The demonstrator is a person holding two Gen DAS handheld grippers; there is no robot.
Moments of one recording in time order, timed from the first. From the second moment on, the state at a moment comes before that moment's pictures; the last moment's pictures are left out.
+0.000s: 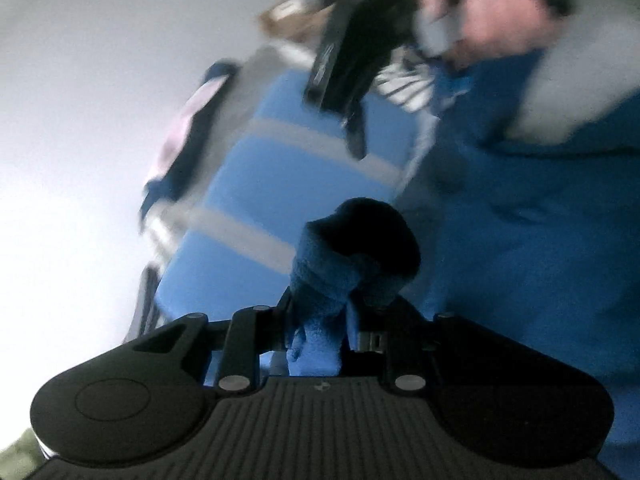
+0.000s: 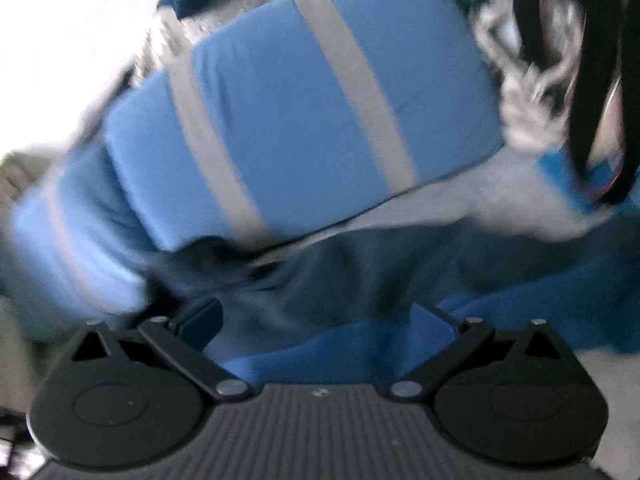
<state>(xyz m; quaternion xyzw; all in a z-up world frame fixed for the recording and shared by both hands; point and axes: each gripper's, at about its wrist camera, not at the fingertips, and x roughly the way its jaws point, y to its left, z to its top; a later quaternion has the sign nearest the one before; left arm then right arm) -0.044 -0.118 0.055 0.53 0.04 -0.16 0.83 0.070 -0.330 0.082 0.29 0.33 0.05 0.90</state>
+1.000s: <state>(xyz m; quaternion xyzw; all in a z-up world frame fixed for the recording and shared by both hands) -0.088 -0.118 0.043 0.53 0.03 -0.23 0.82 0.064 -0.307 0.068 0.45 0.31 0.18 0.82</state>
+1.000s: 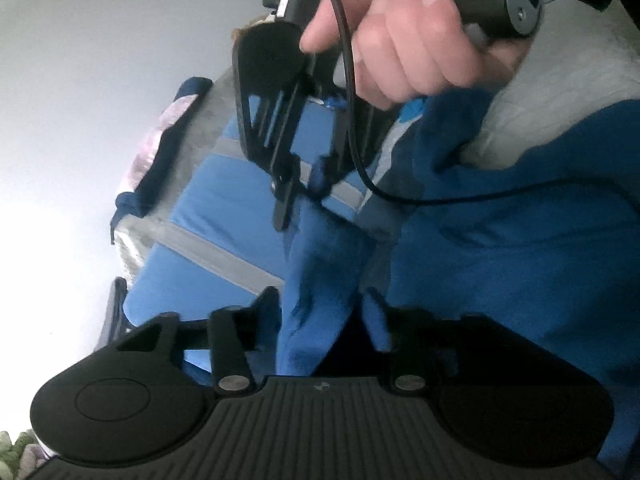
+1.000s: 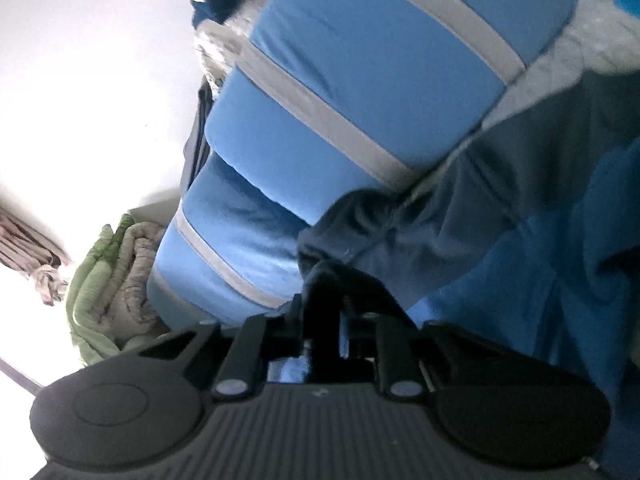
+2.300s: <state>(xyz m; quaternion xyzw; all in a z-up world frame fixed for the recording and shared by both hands) -0.078 -0.118 0.057 0.52 0.03 -0.24 0.82 0.046 -0.250 0.111 0.20 0.27 0.20 0.92</state>
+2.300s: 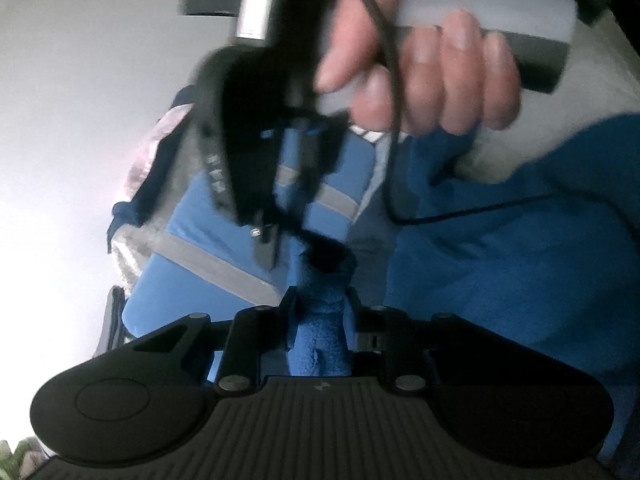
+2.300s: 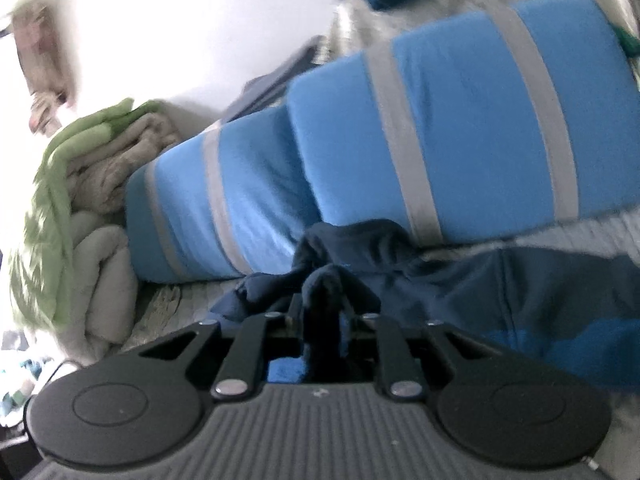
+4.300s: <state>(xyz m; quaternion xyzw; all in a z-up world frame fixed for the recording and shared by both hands) -0.182 0.451 0.057 -0.12 0.22 0.34 0.91 0.072 -0.229 0.072 0.11 0.35 0.05 0.93</state>
